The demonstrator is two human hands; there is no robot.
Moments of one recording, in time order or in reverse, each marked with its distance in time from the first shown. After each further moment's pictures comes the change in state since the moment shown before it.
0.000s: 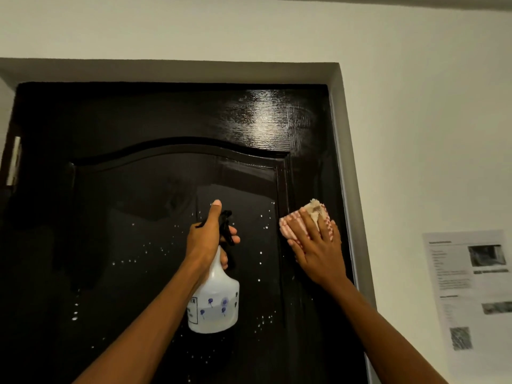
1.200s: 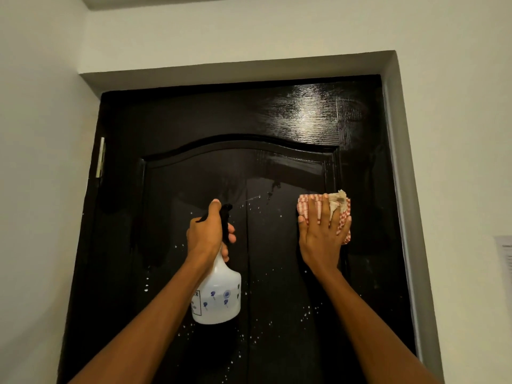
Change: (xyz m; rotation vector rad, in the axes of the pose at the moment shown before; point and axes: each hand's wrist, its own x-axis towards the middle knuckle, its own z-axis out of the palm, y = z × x) left_hand -0.013 0.010 -0.085 0.082 0.253 0.055; right_hand 0.045 -0.119 0.022 0.165 0.119 0.343
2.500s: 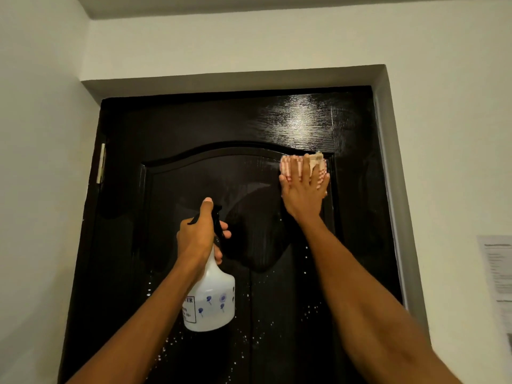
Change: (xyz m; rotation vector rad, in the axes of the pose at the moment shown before) left_hand -0.015 0.015 -0.031 -0.010 0.010 0.062; right_hand 0.105 -0.060 -0.009 -0.094 -0.130 -0.046
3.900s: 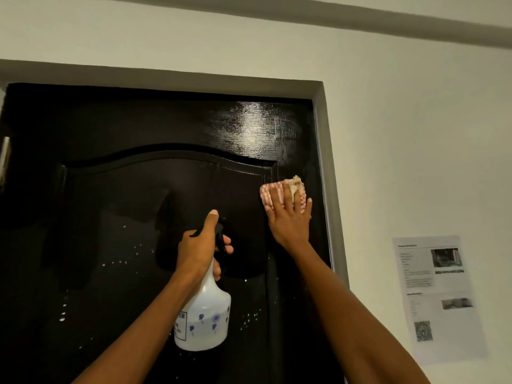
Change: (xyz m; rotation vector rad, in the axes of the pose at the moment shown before) left_hand -0.033 -0.013 0.099 -0.017 -0.281 -0.046; right_hand -0.044 0.115 -0.029 -0.145 -0.125 -0.052
